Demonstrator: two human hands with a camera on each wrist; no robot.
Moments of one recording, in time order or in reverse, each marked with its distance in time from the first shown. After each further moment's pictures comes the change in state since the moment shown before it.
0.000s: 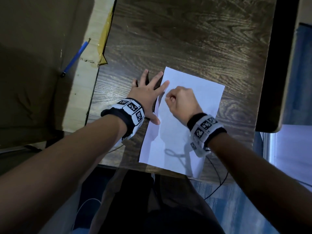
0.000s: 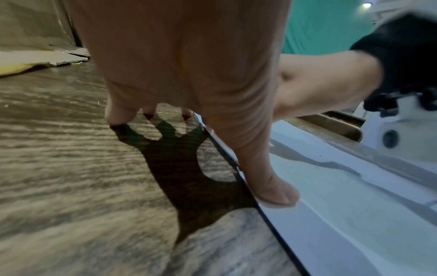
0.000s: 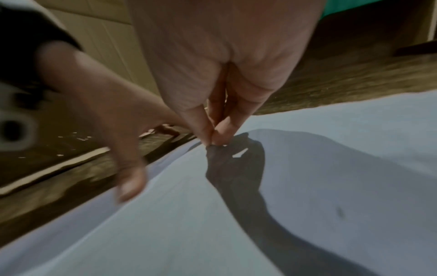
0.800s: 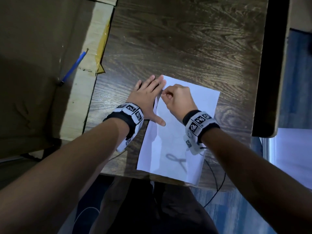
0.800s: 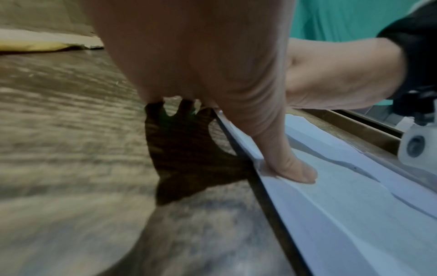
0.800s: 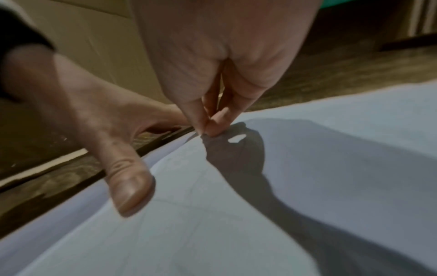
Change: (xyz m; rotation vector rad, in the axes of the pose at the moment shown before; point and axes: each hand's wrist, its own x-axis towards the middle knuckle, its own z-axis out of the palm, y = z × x) left_hand 0.016 -0.001 0.002 -0.138 0.092 0.048; right_hand 0.028 0.003 -0.005 0.054 0.071 0.024
